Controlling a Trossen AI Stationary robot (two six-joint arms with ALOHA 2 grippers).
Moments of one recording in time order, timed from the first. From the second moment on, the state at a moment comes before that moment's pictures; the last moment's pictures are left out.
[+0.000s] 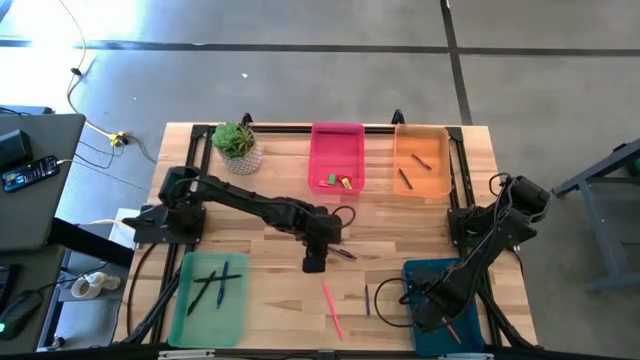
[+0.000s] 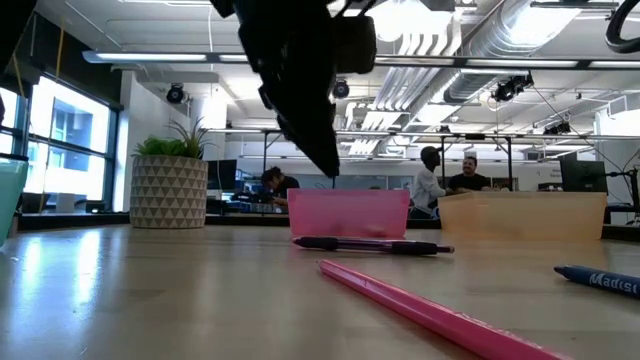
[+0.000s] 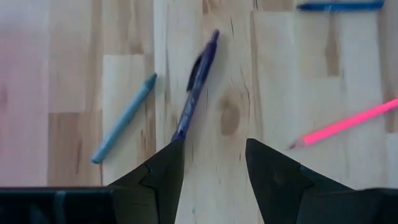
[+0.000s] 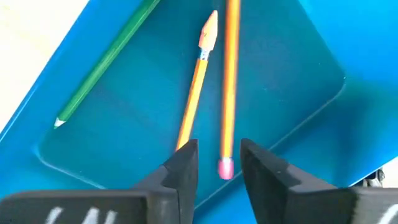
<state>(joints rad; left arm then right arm) -0.04 1.95 1.44 -0.62 0.04 -0.14 0.88 1.66 1.15 -1.14 -0.19 1.60</state>
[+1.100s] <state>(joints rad) -0.05 2.12 1.44 -0.60 -0.09 -0.05 0.87 1.36 1.15 -1.11 0.11 1.70</state>
